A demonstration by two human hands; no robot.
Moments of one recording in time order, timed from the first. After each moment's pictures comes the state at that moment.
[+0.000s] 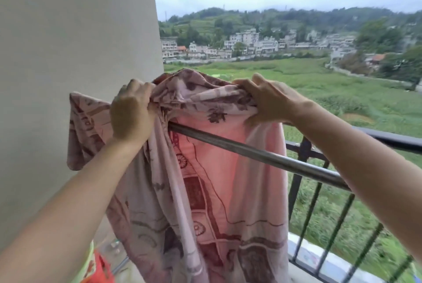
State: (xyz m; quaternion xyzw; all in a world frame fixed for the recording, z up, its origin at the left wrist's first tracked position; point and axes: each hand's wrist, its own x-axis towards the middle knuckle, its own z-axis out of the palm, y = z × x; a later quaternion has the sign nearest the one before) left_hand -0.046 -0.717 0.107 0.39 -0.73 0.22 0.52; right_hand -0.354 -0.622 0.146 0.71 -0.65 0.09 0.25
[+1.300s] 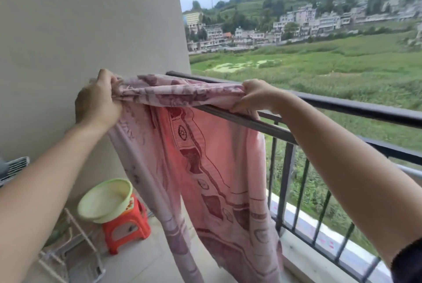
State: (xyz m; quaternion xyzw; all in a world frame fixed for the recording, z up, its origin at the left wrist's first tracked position) left_hand -0.053 -0.474 0.117 0.57 -0.68 0.21 0.42; right_hand -0.412 -0.448 0.114 0.67 -0.67 0.28 -0.16
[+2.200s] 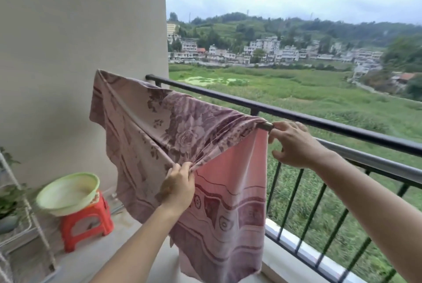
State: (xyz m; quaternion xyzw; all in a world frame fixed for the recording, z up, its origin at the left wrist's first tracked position) left_hand -0.166 -0.243 -0.073 0.53 -0.75 -0.06 0.39; right_hand -0.460 -0.167 0.062 0.69 -0.70 0.05 0.17
